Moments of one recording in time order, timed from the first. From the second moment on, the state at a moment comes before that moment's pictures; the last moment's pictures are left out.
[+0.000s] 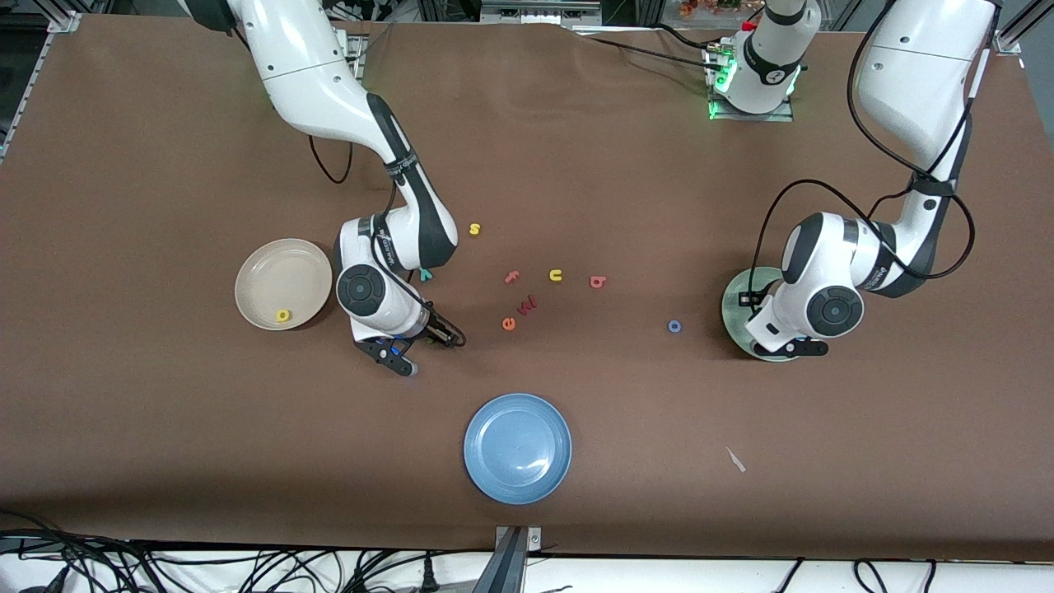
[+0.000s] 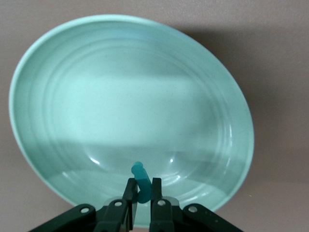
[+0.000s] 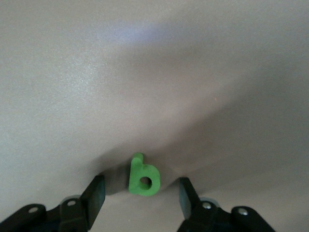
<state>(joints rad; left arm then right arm) -0.04 0.57 -0.10 -1.84 0.15 2.02 -0.21 0.69 0.83 -0.27 -1.52 0.42 2.27 0.76</state>
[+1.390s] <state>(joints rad) 0.06 0.50 -0.26 -1.84 0.11 2.08 -0.44 0.69 0.73 -0.41 -1.59 0.37 2.07 0.38</state>
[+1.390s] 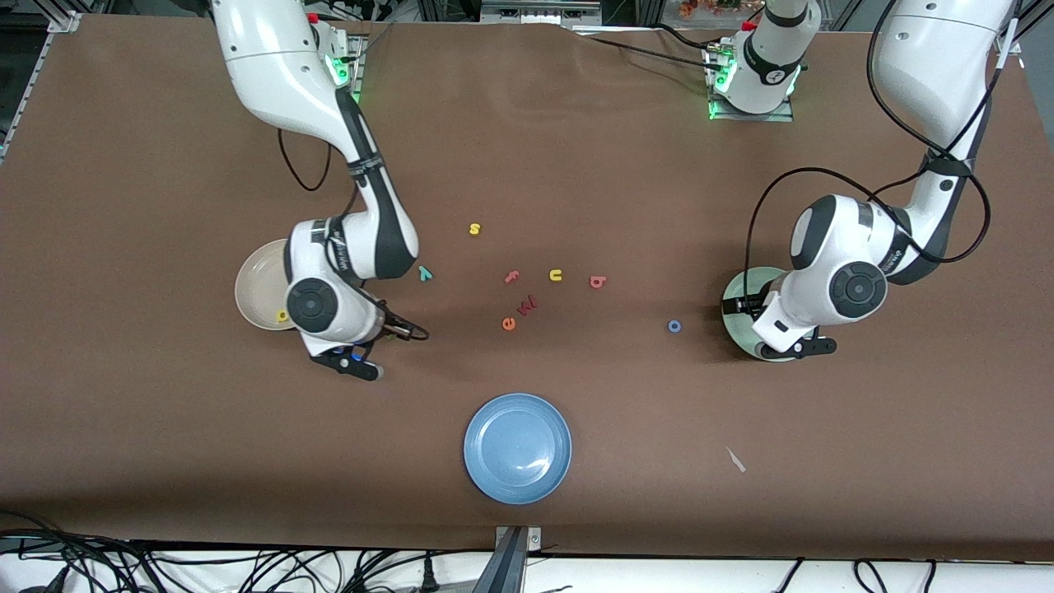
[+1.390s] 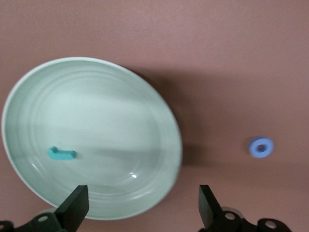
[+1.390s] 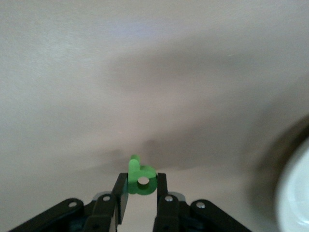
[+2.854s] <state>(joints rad) -0.07 0.67 -0.30 -1.79 0.10 2.35 -0.76 0.72 0.44 -0.44 -2.03 0.30 2.25 -0.04</state>
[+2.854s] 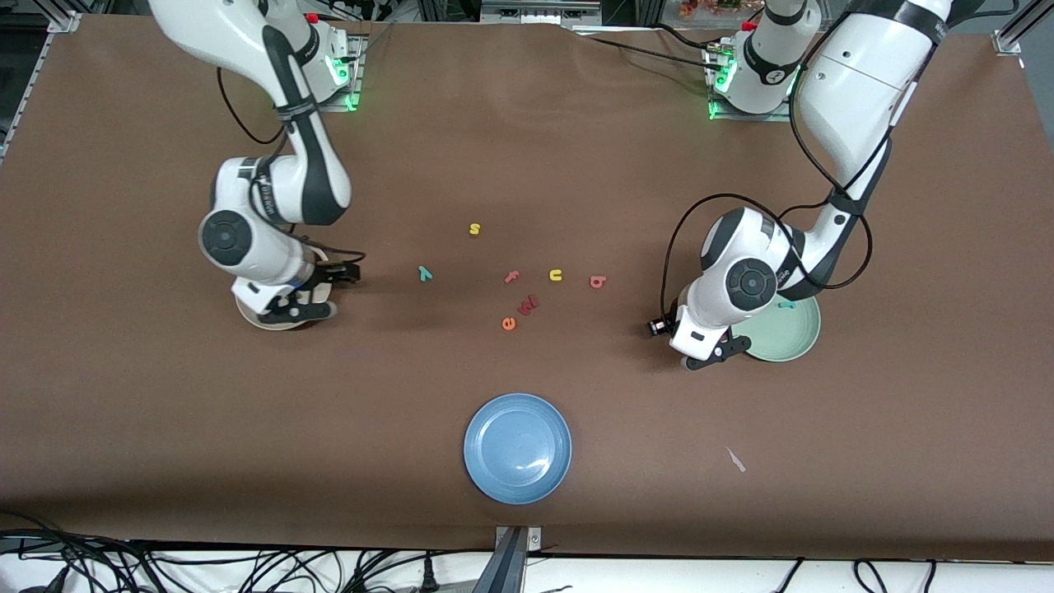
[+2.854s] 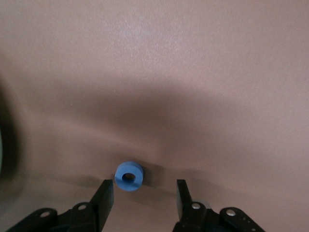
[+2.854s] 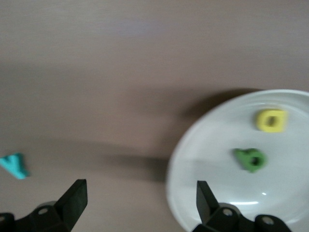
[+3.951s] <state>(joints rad) -0.07 0.68 -0.30 -1.81 0.20 2.35 -0.75 0.73 0.49 -0.21 -2.10 0.30 2.53 -0.04</state>
